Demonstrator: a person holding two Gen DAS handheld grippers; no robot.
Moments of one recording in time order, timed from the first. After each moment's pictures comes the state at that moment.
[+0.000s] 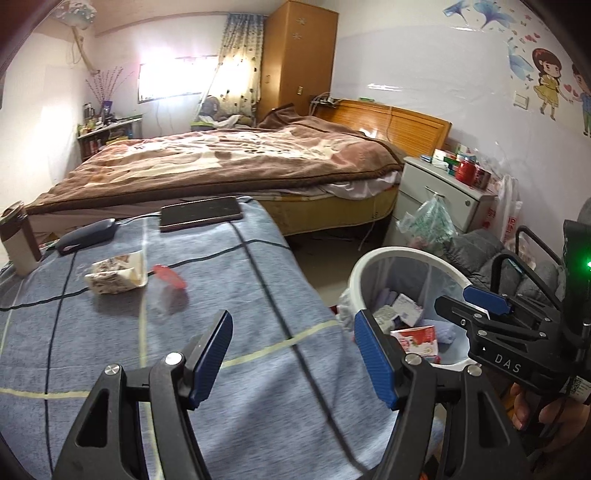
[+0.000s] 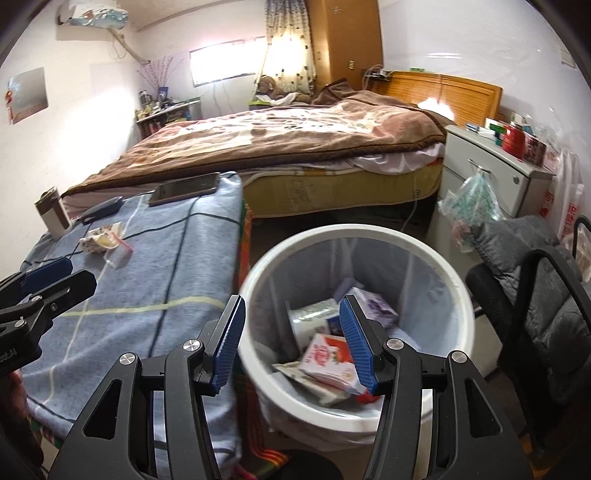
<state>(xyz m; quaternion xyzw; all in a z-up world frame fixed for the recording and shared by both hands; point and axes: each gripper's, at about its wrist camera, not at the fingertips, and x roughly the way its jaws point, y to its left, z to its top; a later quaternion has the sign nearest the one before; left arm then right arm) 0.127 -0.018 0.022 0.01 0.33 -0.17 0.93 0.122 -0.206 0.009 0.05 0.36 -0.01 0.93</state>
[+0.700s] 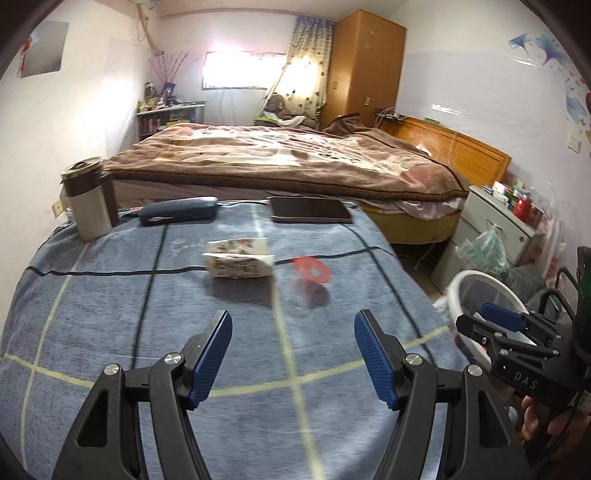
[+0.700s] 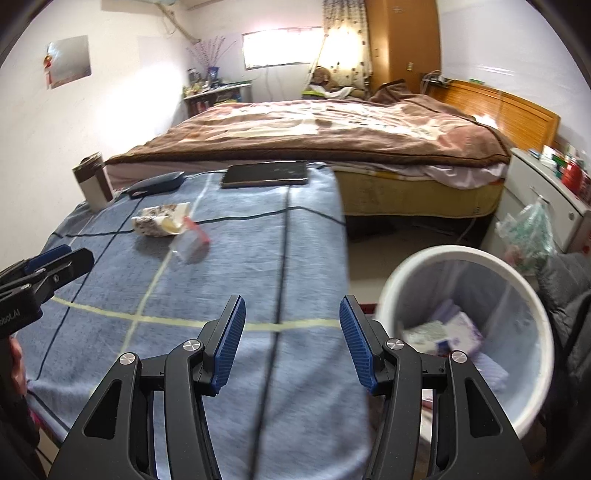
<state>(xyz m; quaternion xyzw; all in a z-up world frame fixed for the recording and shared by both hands) 0.138 0.110 0.015 -0.04 0.33 -0.07 0.94 0.153 -0.112 0.005 0.01 0.37 0.08 0.92</state>
